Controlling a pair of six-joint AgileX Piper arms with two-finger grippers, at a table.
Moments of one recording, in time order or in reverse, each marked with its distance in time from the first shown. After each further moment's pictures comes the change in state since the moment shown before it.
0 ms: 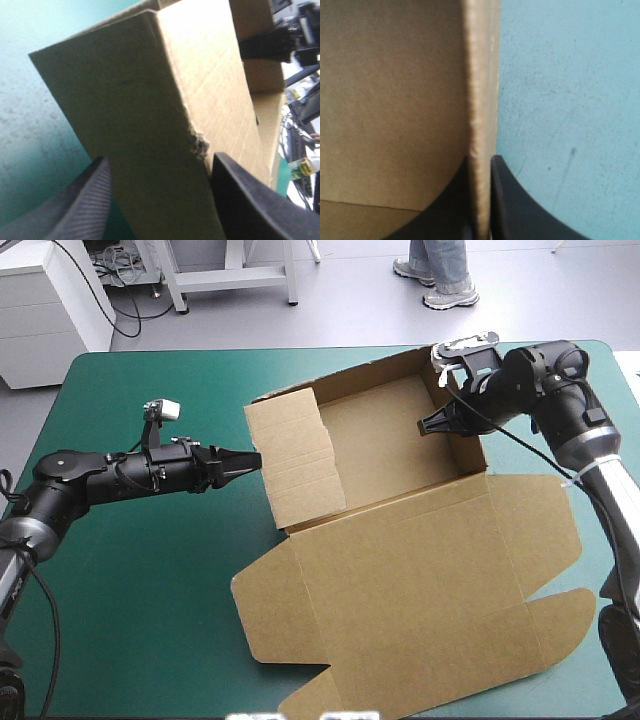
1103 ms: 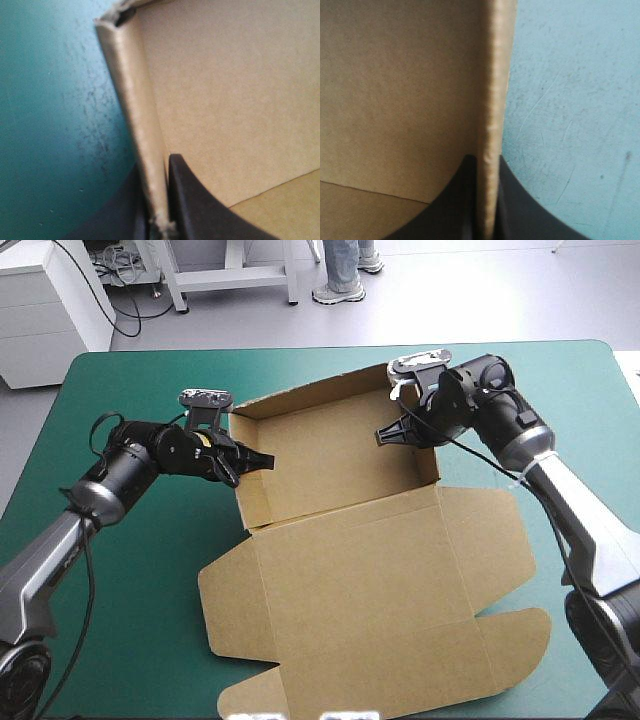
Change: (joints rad) left arm -0.381 0.139 -0.276 1.130 -0.286 -0.999; right arm 0.156 0.107 0.000 -0.093 -0.047 0.209
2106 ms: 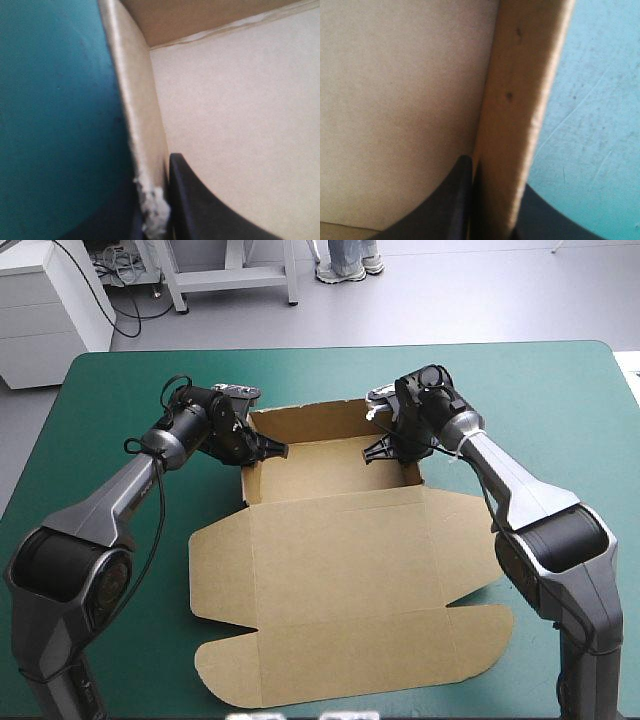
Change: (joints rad) left arm 0.000 0.386 -0.323 0.138 0.201 -0.079; right arm -0.004 0.341 -0.174 -0.036 0.089 -0.042
